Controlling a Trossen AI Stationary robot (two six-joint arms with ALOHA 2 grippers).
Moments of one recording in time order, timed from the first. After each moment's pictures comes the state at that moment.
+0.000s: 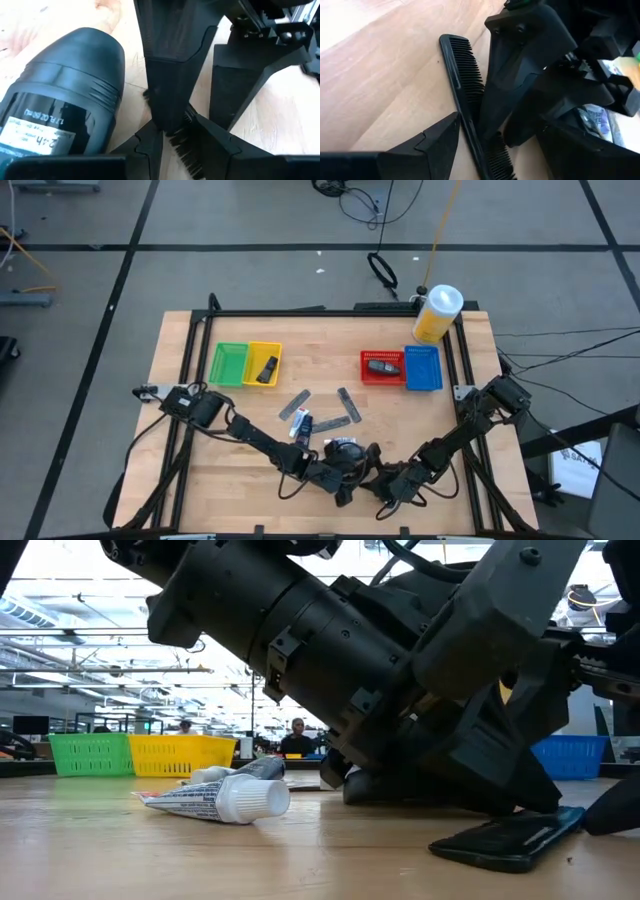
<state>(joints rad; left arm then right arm) -0.44 2.35 1.45 0.17 -0.28 -0.63 0.73 1.86 0.71 0.40 0.58 -0.16</state>
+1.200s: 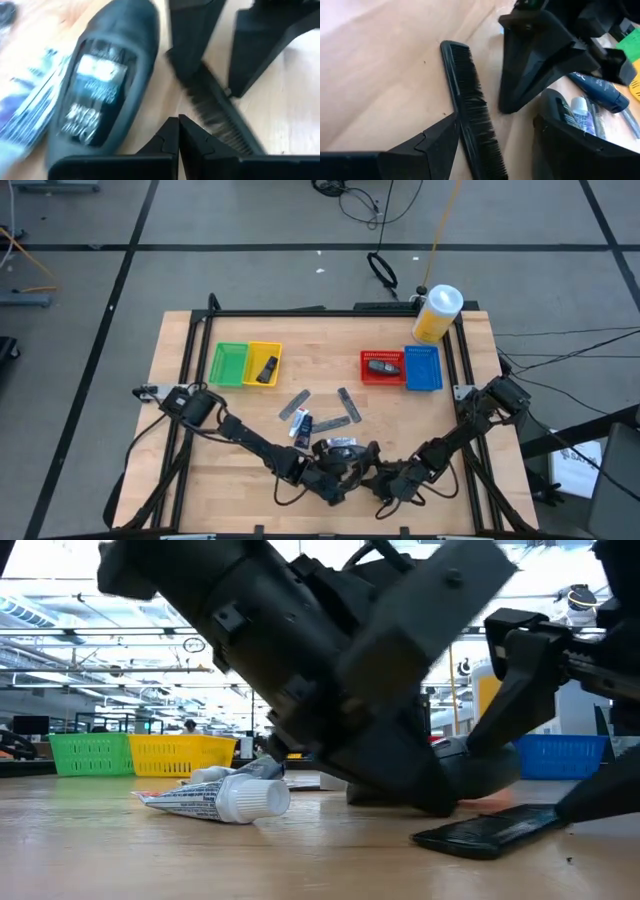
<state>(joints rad) -0.47 2.27 1.44 -0.03 -0.38 -0.68 0.73 1.87 0.71 0.47 0.57 -0.19</state>
